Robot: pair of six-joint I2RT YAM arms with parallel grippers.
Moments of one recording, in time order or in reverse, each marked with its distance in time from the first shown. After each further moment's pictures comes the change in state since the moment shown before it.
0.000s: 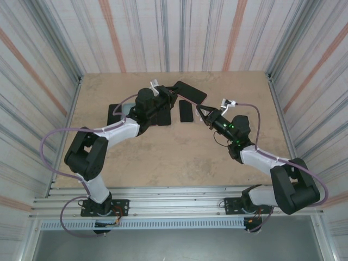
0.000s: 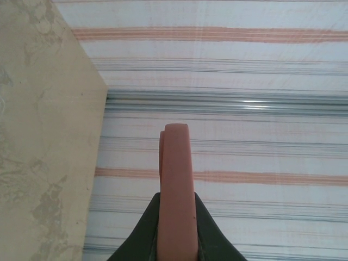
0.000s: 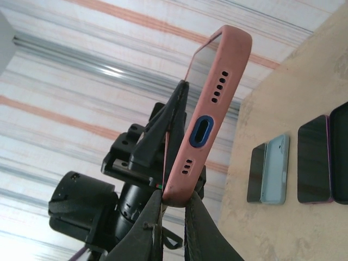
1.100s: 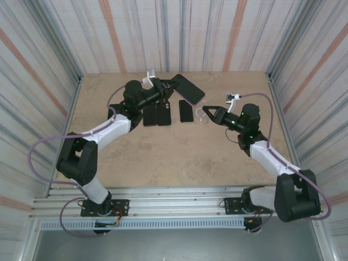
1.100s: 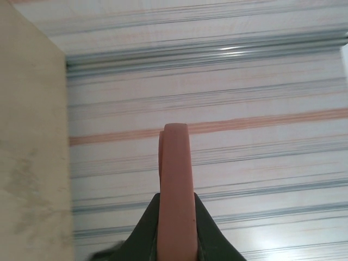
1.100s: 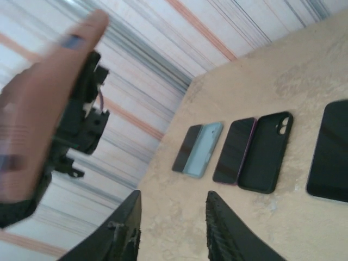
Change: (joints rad) left arm 0.095 -0.088 0.061 -0.067 0.293 0.126; right arm -0.179 -0.105 0.151 -0.509 -0.282 -0.541
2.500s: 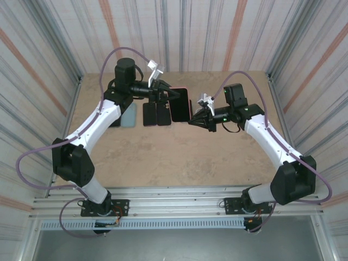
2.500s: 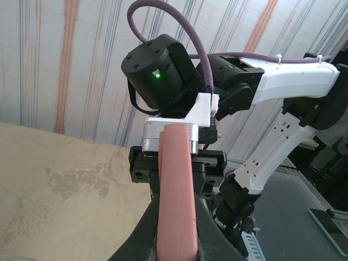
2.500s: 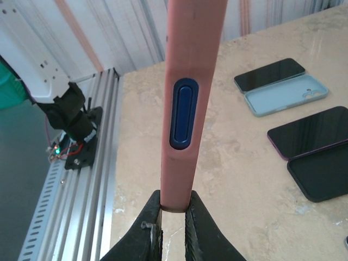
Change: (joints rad) left arm 0.064 -0.026 0.325 -0.608 0.766 1.330; right arm 0.139 0.198 0.526 -0.993 -0.352 -1.233
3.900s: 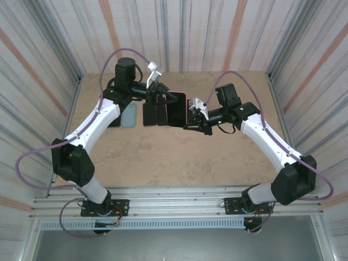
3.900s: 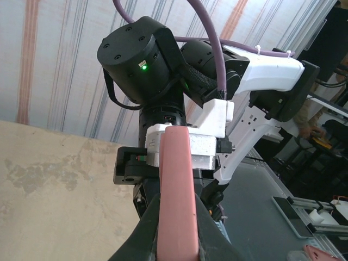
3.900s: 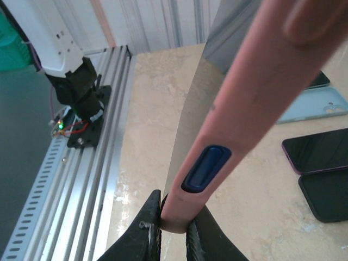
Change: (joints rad) left arm 0.005 0.000 0.026 -0.113 0.114 0.019; right arm 0.101 0.006 0.066 -0.118 0.072 -0.156
